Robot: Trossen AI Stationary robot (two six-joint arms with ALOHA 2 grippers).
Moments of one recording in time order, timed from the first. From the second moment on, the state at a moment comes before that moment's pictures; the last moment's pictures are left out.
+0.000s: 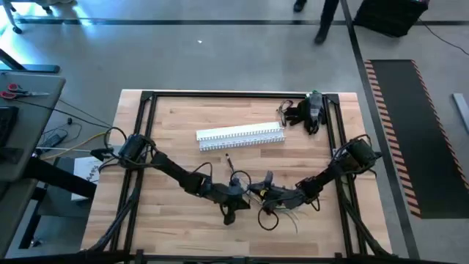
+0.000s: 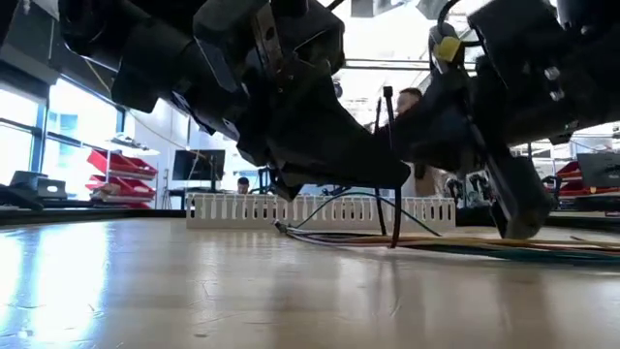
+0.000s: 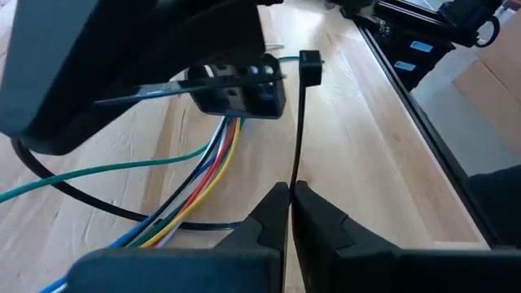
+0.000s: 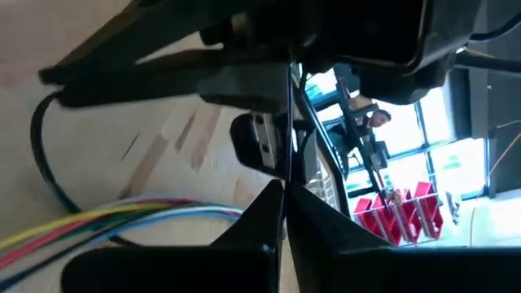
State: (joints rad) left arm -0.37 2.04 0.99 0.60 -0.09 -0.40; right arm 0.55 1.95 0.63 1.02 0.77 -0.88
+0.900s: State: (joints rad) left arm -0.37 2.04 0.99 0.60 -0.09 -0.39; right arm 0.56 1.95 0.61 1.01 0.79 -0.84
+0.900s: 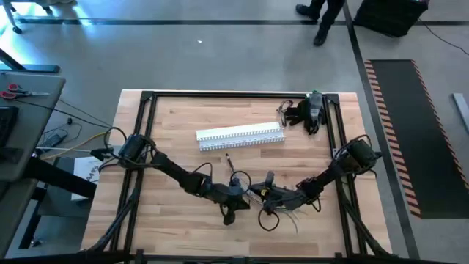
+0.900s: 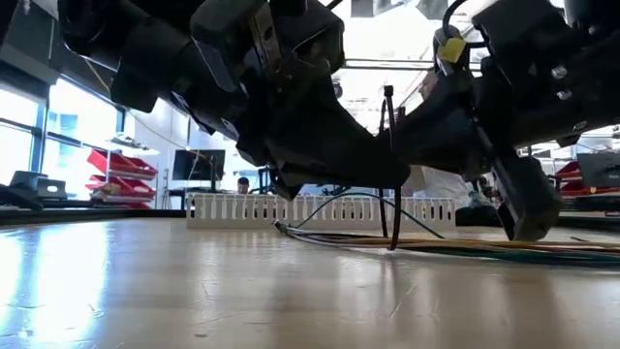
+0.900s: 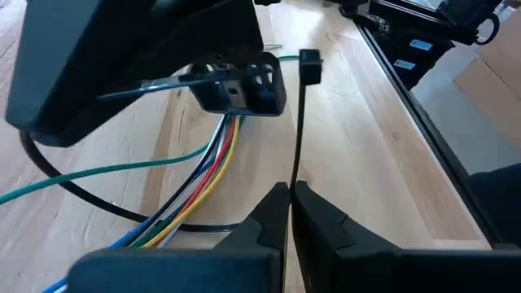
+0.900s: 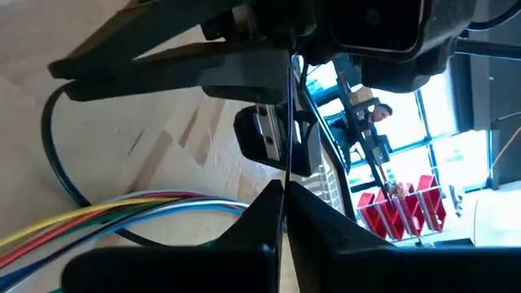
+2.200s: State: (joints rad) left arm -0.37 2.04 0.99 0.60 -0.10 -0.39; right arm 0.57 1.95 0.61 1.04 0.82 -0.89
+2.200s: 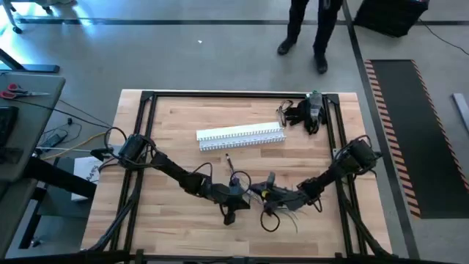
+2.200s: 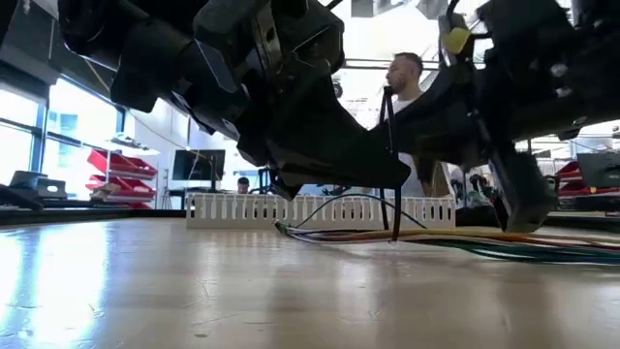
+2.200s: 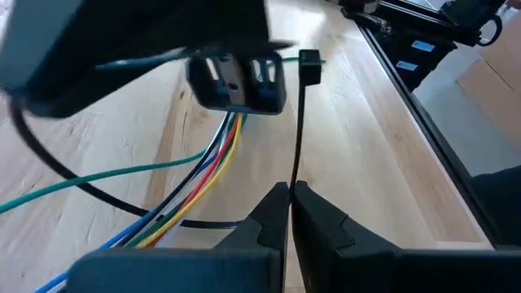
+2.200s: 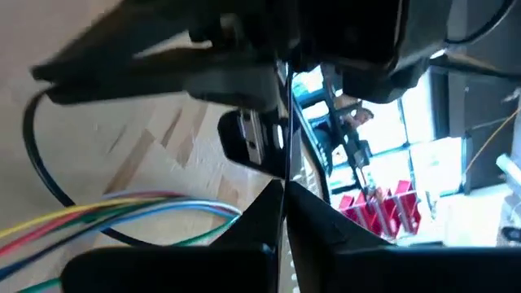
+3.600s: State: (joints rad) left arm -0.37 2.04 0.99 0.60 -0.10 -0.39; right arm 0.60 1.95 0.61 1.04 0.84 -0.80
